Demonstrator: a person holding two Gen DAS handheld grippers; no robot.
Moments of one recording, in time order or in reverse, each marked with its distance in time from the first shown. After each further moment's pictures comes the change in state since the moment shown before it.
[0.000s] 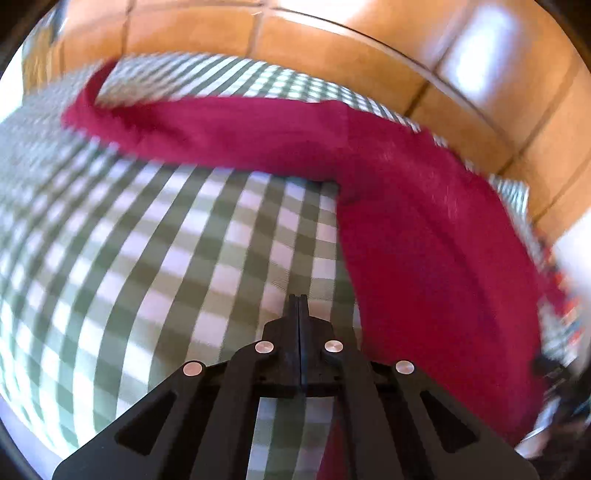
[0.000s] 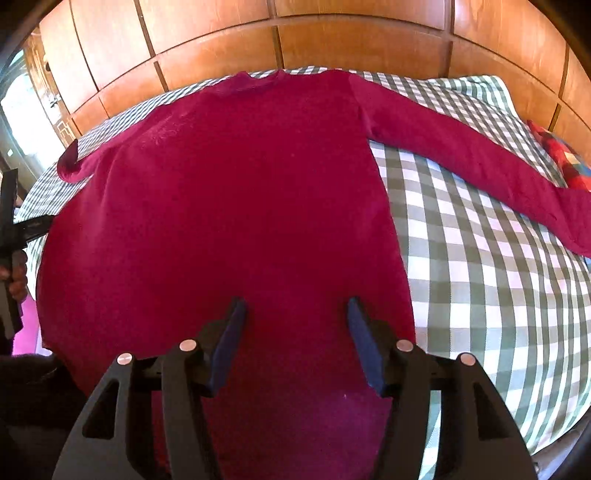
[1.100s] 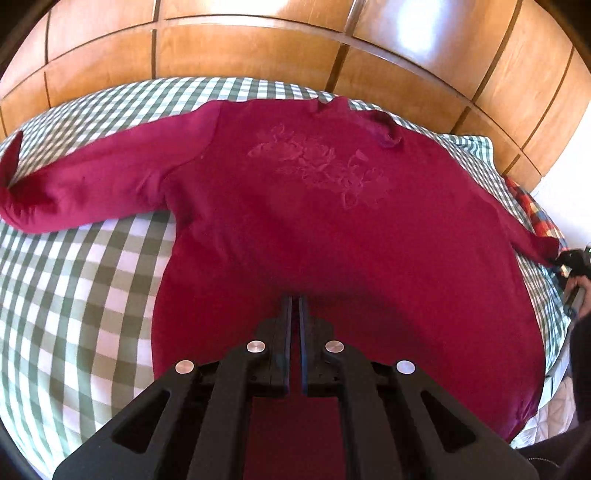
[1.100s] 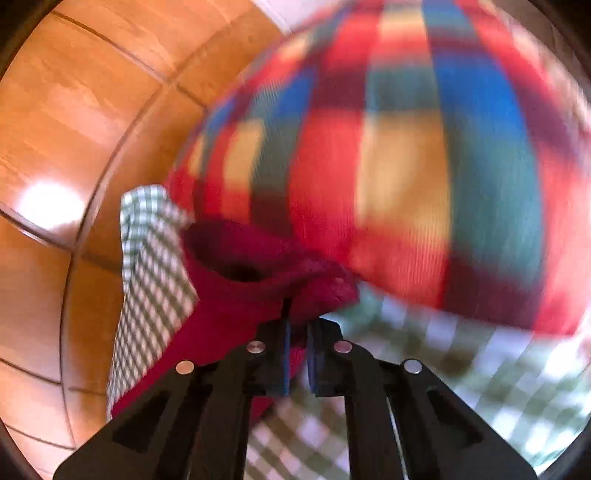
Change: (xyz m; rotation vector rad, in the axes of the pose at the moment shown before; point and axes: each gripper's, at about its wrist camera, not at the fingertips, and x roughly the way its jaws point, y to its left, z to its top) left arm 0.028 -0.110 0.010 0.250 0.034 -0.042; right arm -0.066 -0.364 0.012 1.227 -0.366 -0.271
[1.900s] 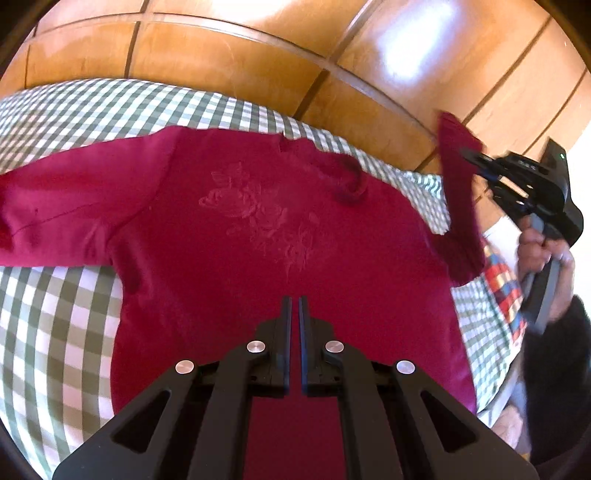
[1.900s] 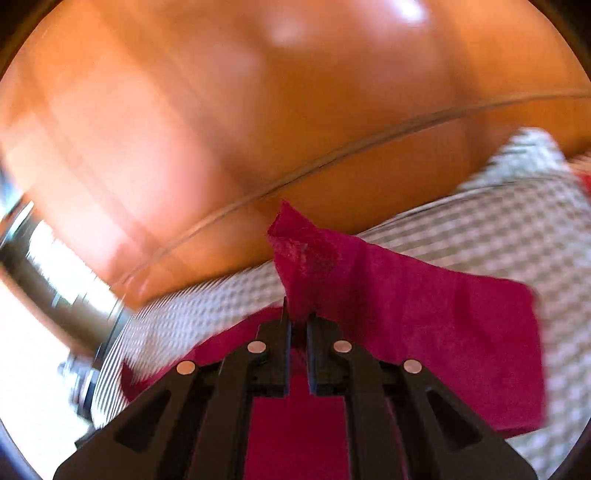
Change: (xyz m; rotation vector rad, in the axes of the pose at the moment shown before) left arm -0.004 0.003 0.053 -0.115 -0.033 -0.236; right arm -0.032 0.366 -0.283 -0.862 0.381 0.678
